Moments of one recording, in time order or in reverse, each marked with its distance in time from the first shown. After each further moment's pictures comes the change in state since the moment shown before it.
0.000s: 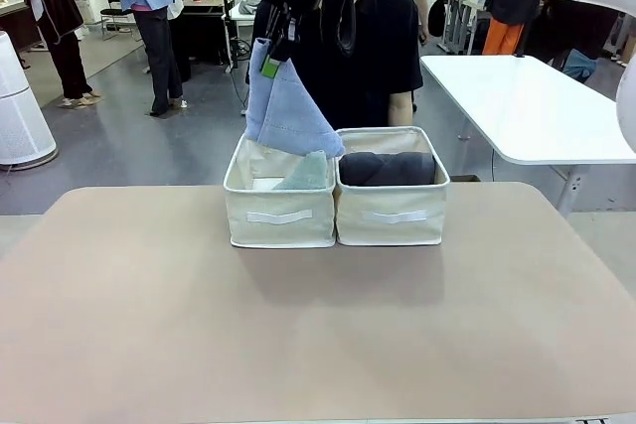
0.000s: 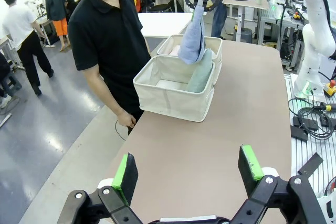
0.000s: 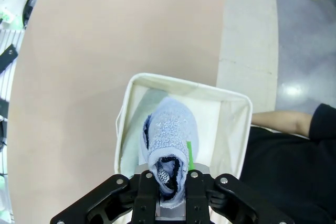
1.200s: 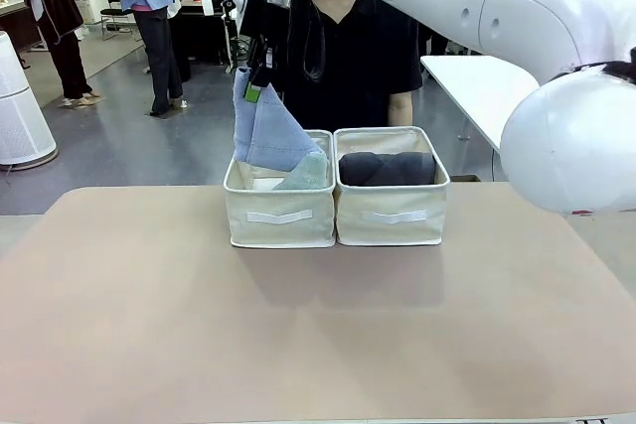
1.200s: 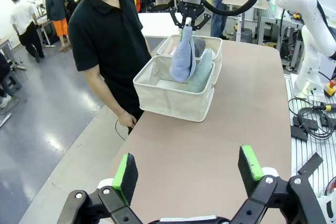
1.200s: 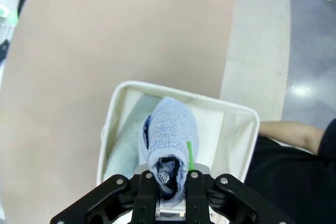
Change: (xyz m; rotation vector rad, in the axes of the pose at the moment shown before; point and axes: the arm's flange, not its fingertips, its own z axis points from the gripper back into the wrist) left arm 0.000 0.000 0.000 0.000 0.000 0.000; right arm 0.011 -0.029 -0.061 0.039 0.045 0.022
